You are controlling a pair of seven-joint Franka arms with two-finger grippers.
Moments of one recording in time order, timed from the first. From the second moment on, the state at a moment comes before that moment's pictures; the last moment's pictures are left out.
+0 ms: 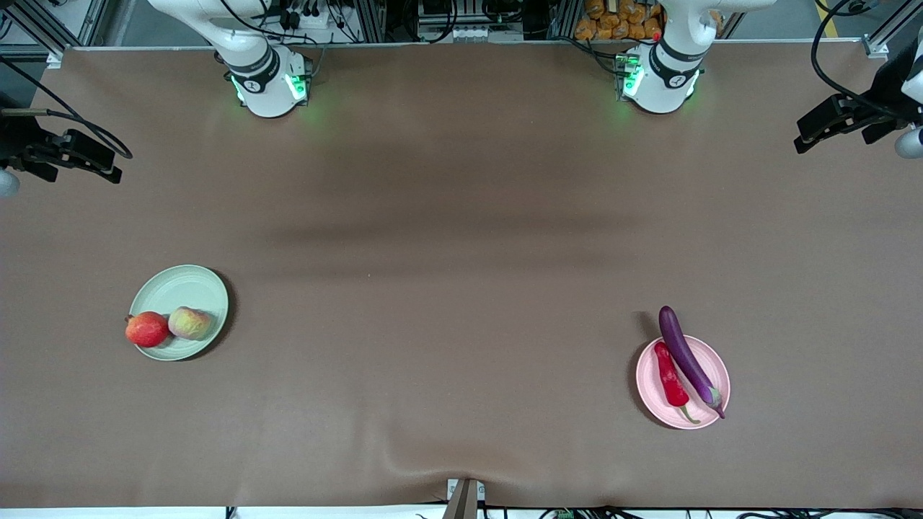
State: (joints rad) left arm -0.11 -0.09 0.03 -1.55 0.02 1.40 -0.20; right arm -0.04 -0.02 0.03 -1.54 0.01 1.46 0.03
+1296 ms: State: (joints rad) left arm -0.11 -0.09 0.03 -1.55 0.02 1.39 -0.20; right arm -0.03 -0.02 0.04 -1.54 0.01 1.41 0.03
